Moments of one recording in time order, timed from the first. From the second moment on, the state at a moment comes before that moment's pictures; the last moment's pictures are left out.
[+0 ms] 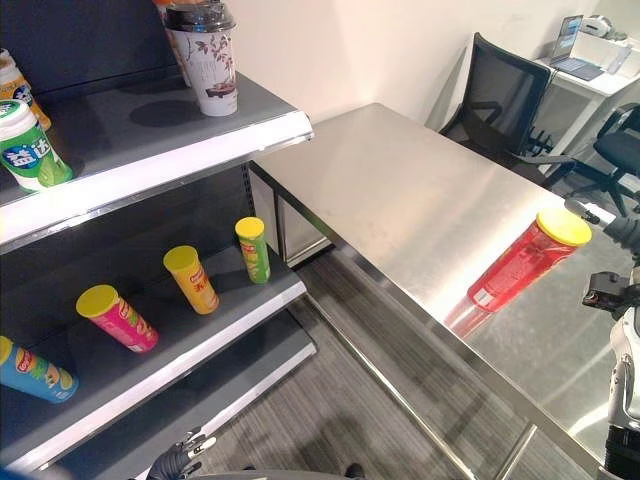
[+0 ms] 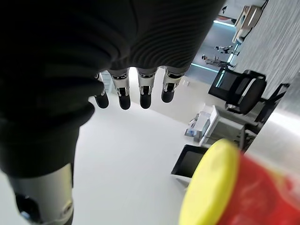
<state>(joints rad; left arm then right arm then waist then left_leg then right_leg) 0.30 0.22 0.09 0.86 -0.17 -0.13 -0.33 -0.02 -0.76 -0.56 -0.15 0.23 0.21 -0.04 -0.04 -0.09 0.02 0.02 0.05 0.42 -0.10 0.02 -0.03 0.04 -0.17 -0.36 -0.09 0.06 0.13</state>
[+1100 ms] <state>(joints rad) 0.35 0.28 0.12 0.82 -0.14 -0.14 -0.36 0.13 -0.79 -0.52 -0.03 0.17 0.29 0.10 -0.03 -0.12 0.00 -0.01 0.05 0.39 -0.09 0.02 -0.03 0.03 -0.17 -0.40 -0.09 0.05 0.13</state>
